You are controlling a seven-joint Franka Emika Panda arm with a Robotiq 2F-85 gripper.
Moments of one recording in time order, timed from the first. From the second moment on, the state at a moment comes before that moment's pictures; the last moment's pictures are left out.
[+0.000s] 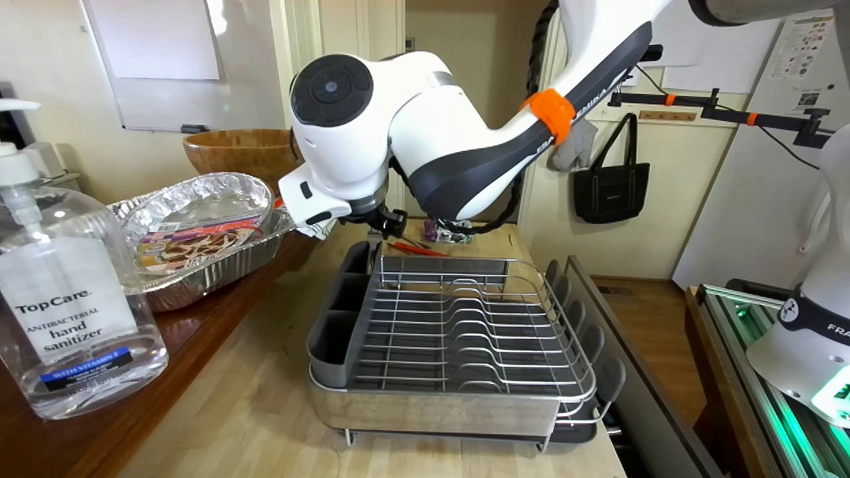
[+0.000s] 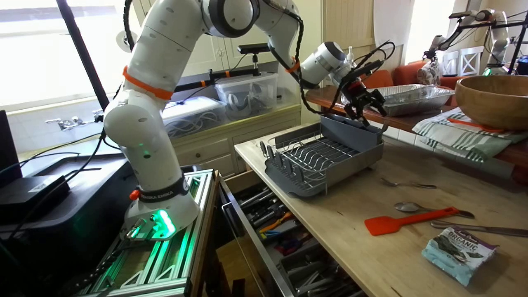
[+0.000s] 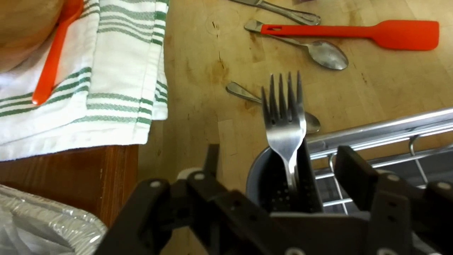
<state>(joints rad) 0.31 0.64 0.15 -1.54 -1.05 2.00 -0.75</state>
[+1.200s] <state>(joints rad) 0.22 0.42 0.18 -1.57 -0.64 2.01 -0.34</state>
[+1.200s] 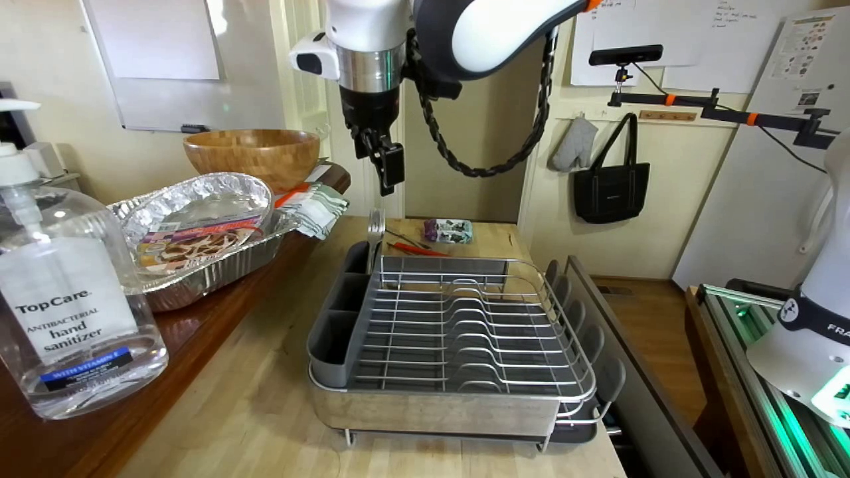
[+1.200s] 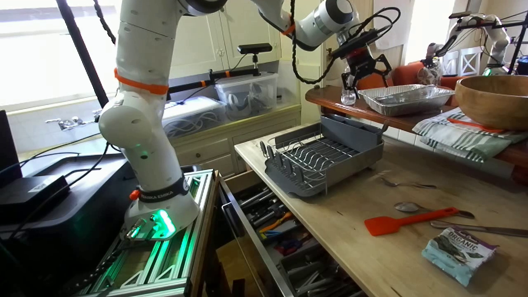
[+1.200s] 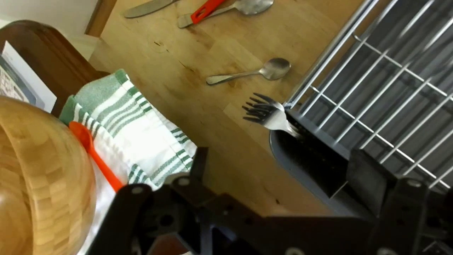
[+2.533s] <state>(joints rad) 0.13 0.12 0.08 -1.96 -0.25 2.47 0.24</state>
